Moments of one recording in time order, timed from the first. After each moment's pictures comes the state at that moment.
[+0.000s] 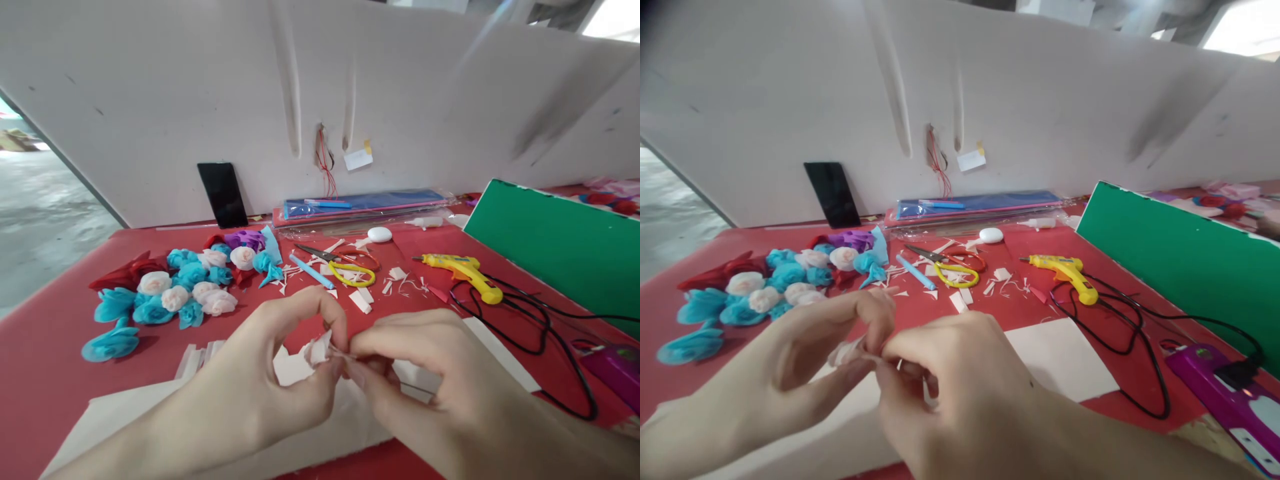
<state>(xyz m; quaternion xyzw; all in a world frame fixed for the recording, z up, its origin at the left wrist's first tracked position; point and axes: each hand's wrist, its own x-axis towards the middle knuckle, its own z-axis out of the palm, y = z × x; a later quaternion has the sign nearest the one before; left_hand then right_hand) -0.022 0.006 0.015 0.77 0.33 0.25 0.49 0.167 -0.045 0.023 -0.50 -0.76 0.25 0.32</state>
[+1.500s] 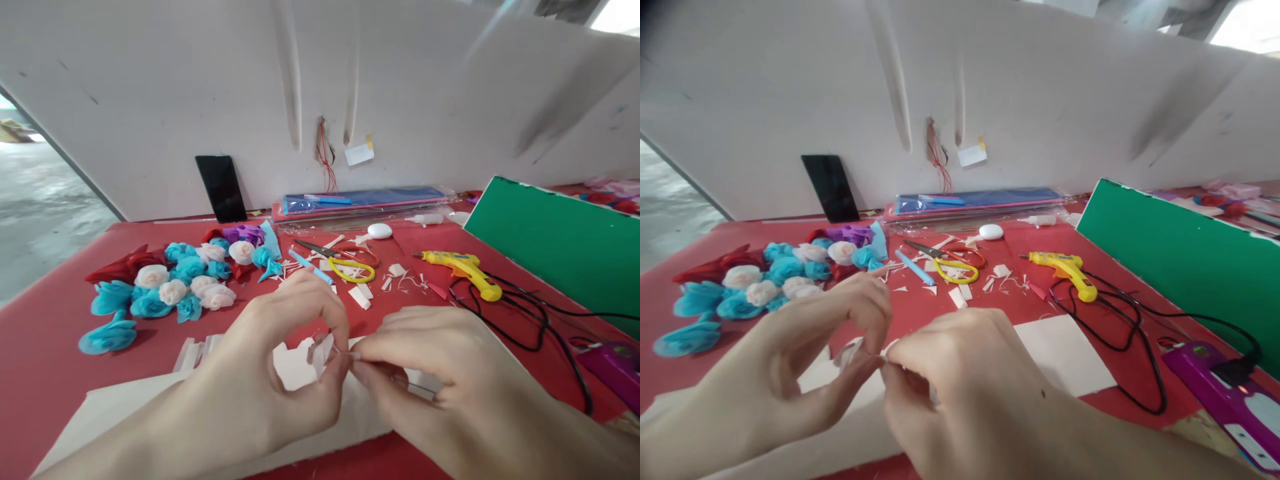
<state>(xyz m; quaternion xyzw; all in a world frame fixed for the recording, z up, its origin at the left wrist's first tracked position) -0.016 0.004 0.018 0.84 0.28 0.31 0.35 0.170 -0.046 0.022 -0.50 -0.81 0.14 0.26</state>
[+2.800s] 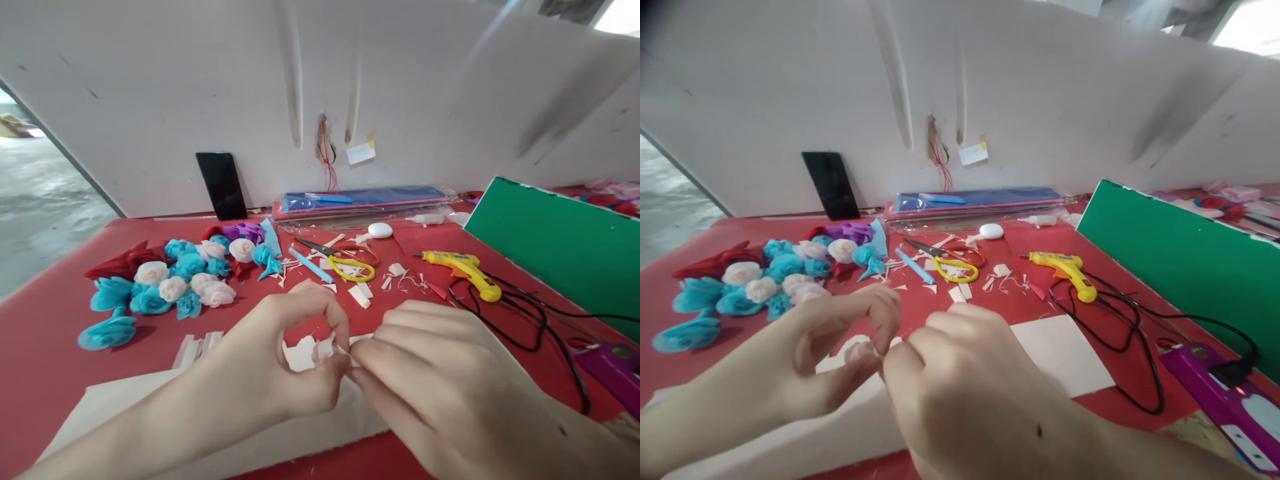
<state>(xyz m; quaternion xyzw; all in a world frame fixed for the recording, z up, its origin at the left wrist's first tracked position) -0.014 0.008 0.017 0.79 0.35 0.24 0.45 0.169 -0.043 0.018 -0.38 -0.88 -0.07 0.27</state>
